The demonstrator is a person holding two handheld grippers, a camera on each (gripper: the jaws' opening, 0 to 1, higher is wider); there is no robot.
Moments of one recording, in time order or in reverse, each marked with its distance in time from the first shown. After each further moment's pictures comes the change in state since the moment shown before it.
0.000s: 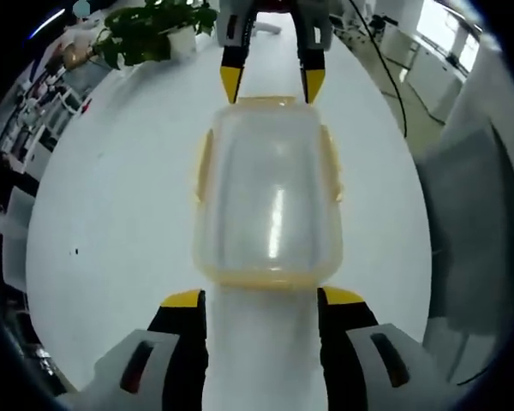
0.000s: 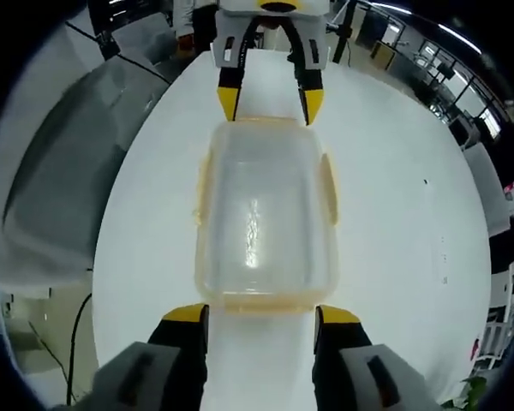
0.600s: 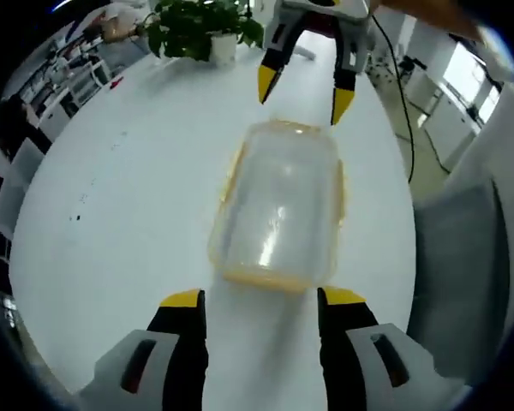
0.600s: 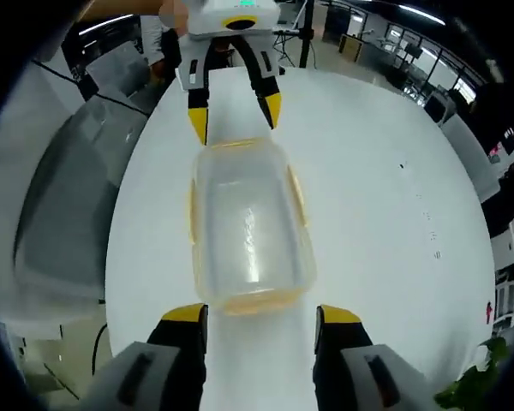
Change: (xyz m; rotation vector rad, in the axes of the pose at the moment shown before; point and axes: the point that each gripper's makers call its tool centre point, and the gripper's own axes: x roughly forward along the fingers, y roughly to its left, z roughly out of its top) left arm -0.017 0.005 0.004 -0.275 -0.108 0.011; right arm -0.022 -0.010 0.009 0.220 -0.079 -0.047
